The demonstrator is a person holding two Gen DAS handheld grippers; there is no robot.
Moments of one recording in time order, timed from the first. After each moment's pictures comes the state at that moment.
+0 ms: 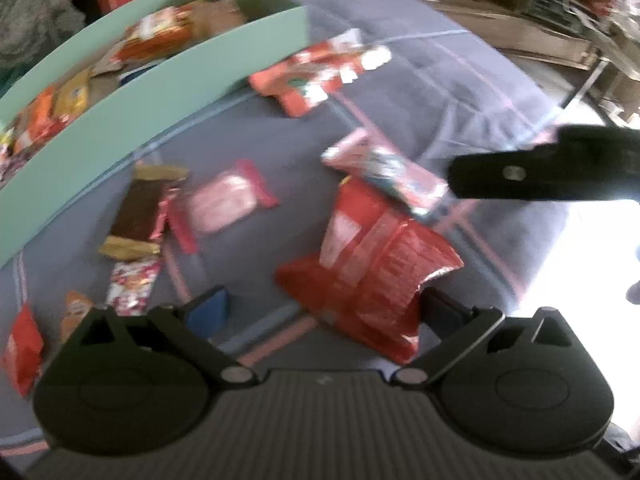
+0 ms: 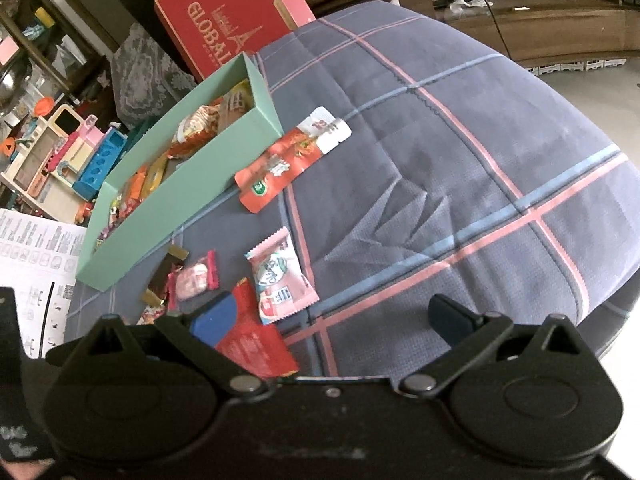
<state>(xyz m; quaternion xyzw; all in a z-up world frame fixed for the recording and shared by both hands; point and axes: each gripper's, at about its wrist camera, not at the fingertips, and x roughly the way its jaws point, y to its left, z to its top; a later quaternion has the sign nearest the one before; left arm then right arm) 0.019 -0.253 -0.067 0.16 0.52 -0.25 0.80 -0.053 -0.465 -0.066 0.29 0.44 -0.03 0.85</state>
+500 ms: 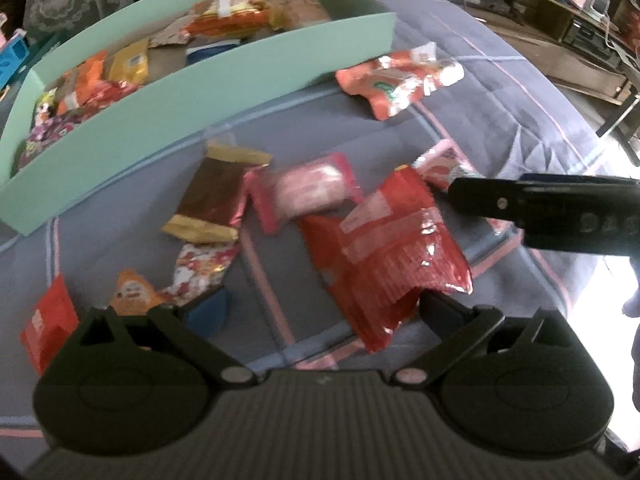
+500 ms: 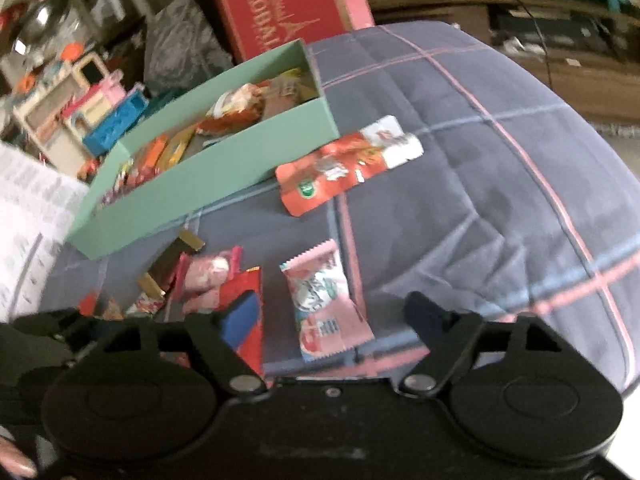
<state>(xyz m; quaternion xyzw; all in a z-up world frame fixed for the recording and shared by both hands) 0.036 -0.213 -0.071 0.13 0.53 -0.20 0.82 -0.012 -0.416 -0.065 0.18 0.43 0.00 0.89</state>
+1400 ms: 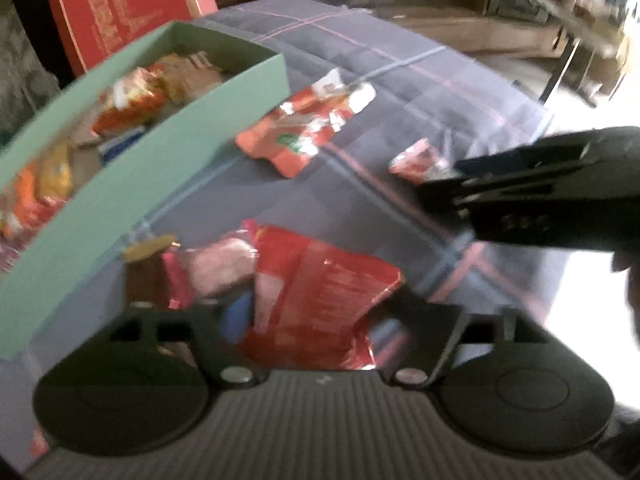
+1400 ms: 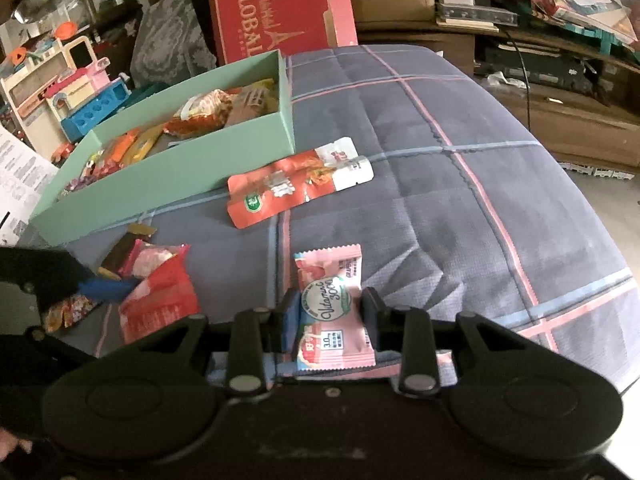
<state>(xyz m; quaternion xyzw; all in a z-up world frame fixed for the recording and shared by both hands) 0.038 -0.260 -0.068 0.20 0.46 -0.31 0.81 -0.018 -0.446 -0.069 0.13 0.41 -0.03 0.90</state>
